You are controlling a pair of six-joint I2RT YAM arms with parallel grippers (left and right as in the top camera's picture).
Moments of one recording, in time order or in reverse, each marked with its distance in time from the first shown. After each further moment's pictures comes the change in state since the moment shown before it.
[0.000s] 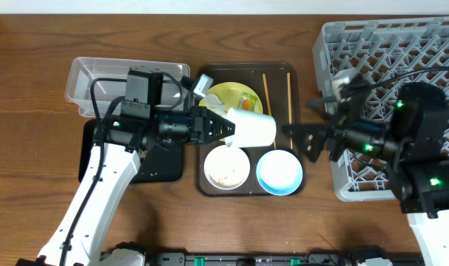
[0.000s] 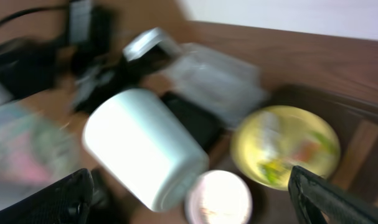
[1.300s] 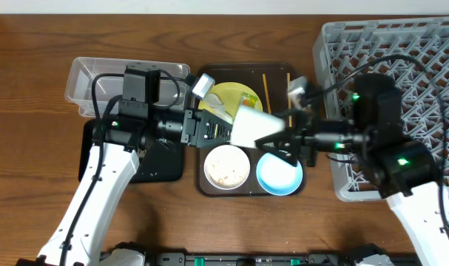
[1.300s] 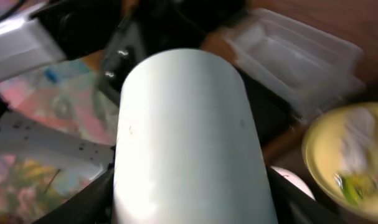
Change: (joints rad) left arm 0.006 0.000 0.000 0.043 0.184 0.022; right arm 0.114 0.102 0.003 -0.007 -0.079 -0.017
